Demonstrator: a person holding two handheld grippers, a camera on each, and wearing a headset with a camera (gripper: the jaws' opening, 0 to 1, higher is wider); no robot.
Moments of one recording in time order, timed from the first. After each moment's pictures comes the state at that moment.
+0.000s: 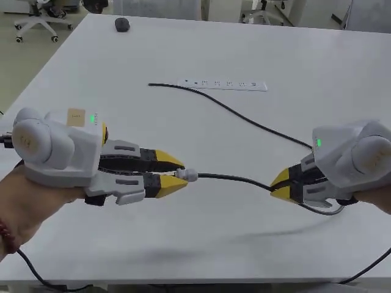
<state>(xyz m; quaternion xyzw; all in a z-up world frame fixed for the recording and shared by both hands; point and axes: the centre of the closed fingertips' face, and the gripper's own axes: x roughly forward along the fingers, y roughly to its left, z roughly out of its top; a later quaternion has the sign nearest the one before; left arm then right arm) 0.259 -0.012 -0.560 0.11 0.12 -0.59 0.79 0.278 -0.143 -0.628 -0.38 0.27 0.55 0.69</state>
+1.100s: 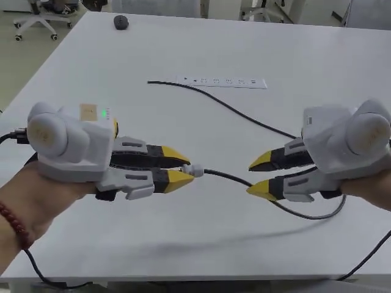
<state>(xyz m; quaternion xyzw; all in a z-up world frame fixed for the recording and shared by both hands) 0.263 -0.023 -0.559 0.11 0.12 -0.58 0.80 0.268 -0.083 -0.583 -0.31 0.23 0.57 0.73</state>
